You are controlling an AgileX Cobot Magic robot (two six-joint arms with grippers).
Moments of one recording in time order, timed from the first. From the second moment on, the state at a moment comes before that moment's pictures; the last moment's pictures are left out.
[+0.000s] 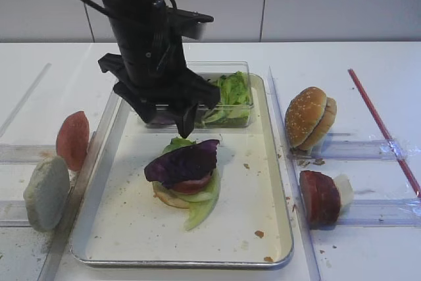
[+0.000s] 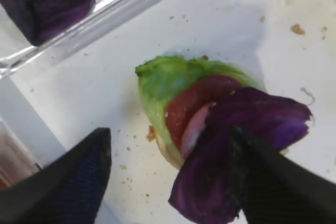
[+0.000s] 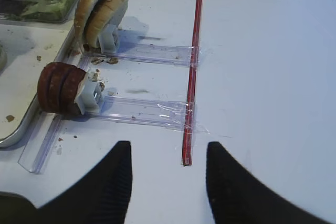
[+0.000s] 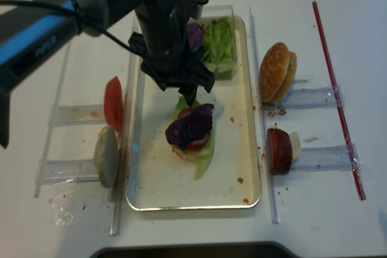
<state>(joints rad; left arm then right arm) -0.60 1.85 -1.59 -0.01 1.22 -0.11 0.06 -0.02 -0.48 0.08 1.13 -0.07</state>
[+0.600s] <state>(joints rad) -0.60 1.81 -1.59 -0.03 1.23 -0.13 0.06 -0.02 -0.48 0.08 1.13 -0.07</state>
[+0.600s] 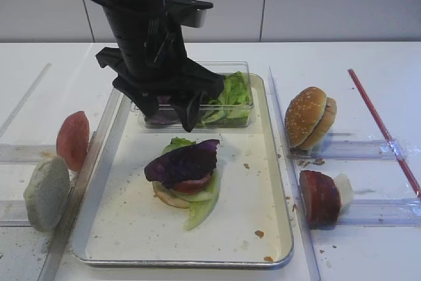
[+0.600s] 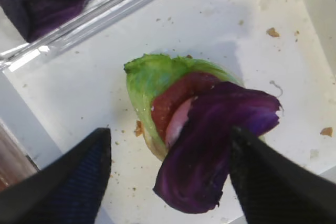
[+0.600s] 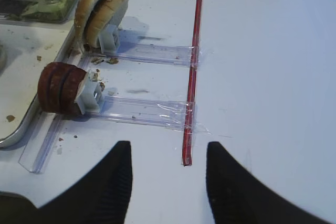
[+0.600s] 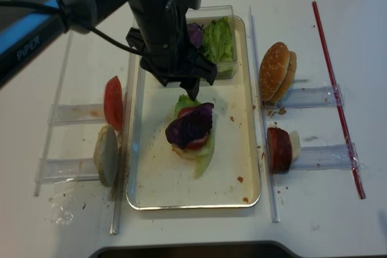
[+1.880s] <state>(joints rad) -0.60 1.81 -1.47 -0.06 1.20 -0.12 0.06 -0.02 -0.48 0.08 1.13 -0.07</state>
